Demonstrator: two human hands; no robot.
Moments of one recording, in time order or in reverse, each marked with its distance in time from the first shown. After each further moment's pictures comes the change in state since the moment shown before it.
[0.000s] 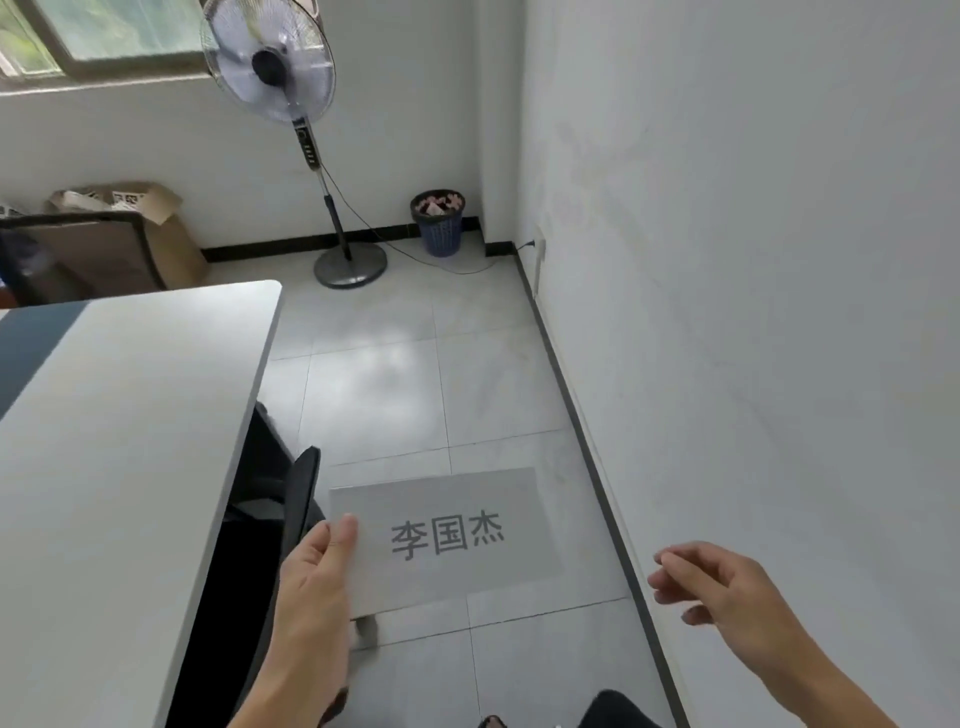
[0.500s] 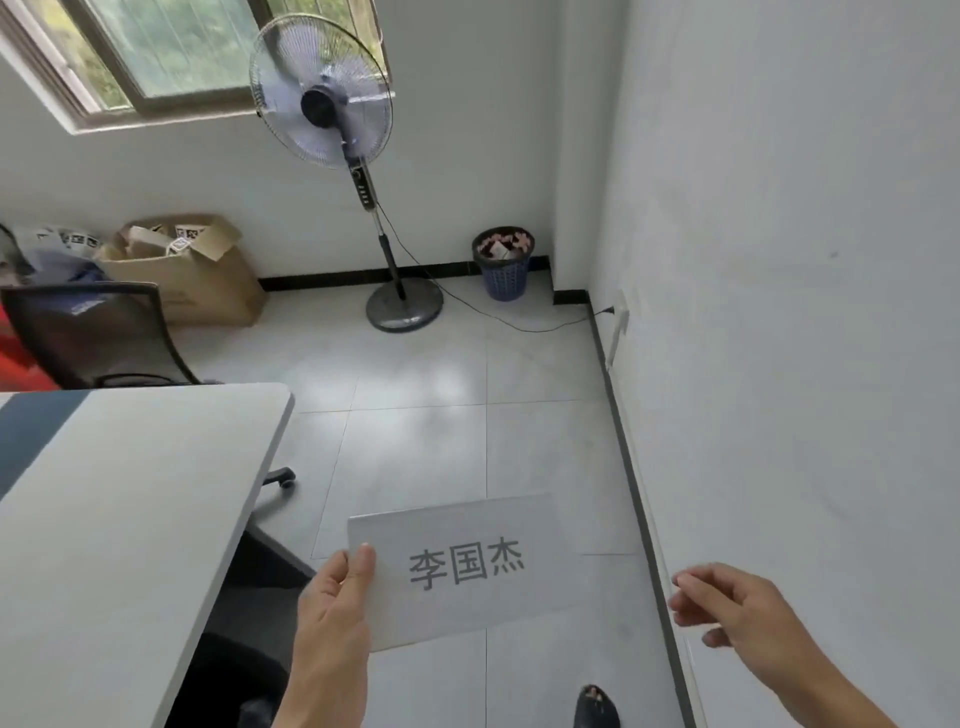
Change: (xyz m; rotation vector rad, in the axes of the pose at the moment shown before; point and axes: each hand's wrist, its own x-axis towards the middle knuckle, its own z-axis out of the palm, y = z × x) left_hand 0.331 0.121 0.134 -0.074 0.239 -0.026; right_hand 0.404 -0.179 0.017 -0.054 -0.159 0.008
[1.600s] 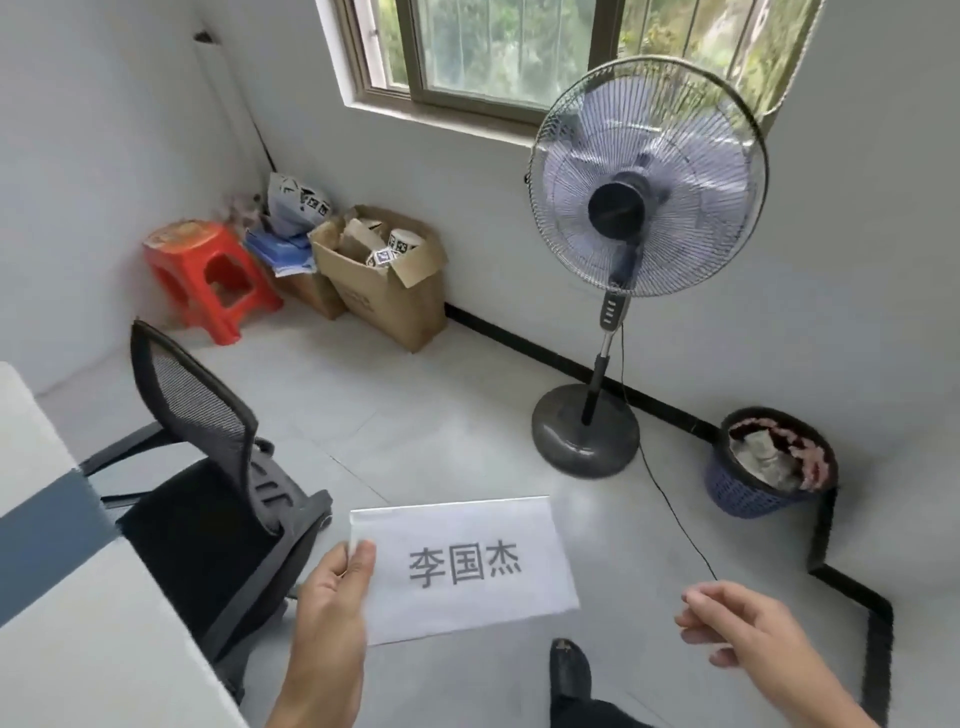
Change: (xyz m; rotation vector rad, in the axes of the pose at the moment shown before) left_hand 0.676 0.291 0.015 -0.330 0.508 0.071; right_hand 0.699 -0.498 0.348 -0.322 -0.463 -0.109
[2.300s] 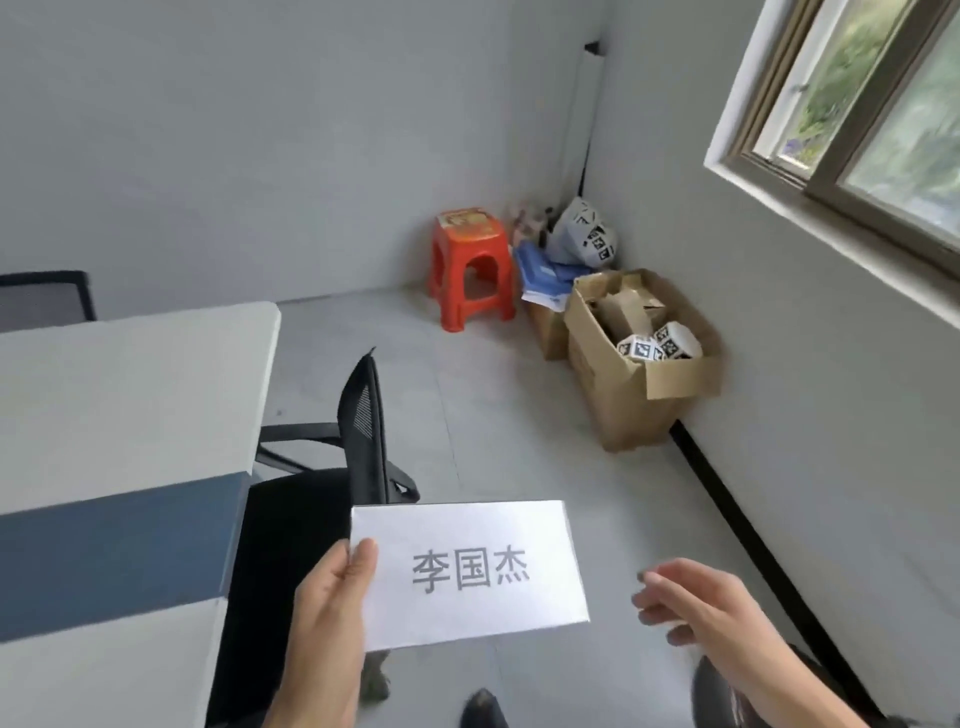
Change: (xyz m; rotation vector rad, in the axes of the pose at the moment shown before) left_hand 0.308 0.159 -0.065 -0.228 0.593 0.131; right_hand 0.343 -0.368 0.320 -0.412 -0.636 -0.285
